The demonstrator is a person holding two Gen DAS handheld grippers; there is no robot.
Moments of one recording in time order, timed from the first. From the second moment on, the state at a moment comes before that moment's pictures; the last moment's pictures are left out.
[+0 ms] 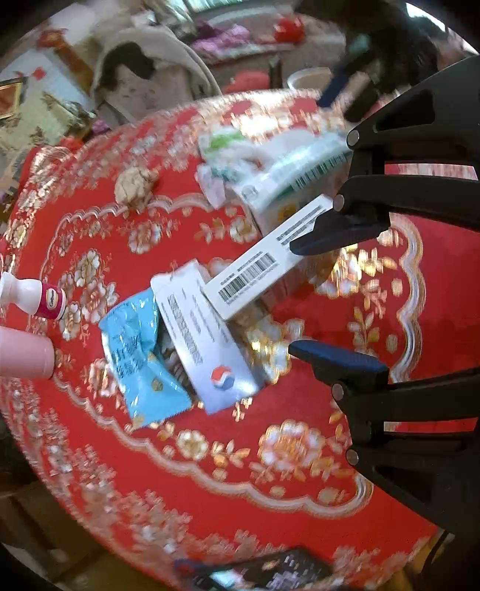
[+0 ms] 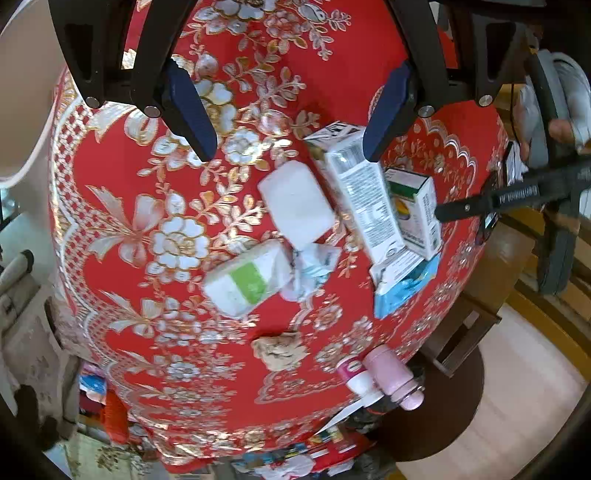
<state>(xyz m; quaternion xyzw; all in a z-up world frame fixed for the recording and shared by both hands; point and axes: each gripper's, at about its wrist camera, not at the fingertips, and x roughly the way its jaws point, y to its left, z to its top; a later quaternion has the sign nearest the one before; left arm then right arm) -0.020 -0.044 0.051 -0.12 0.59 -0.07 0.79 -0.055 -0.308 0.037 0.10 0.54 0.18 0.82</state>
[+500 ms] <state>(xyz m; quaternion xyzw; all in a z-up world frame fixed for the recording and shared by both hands) -0.017 -0.045 0.064 -0.15 0.57 -0.06 0.81 -0.049 -0.239 0.027 -0.01 0.51 0.24 0.83</state>
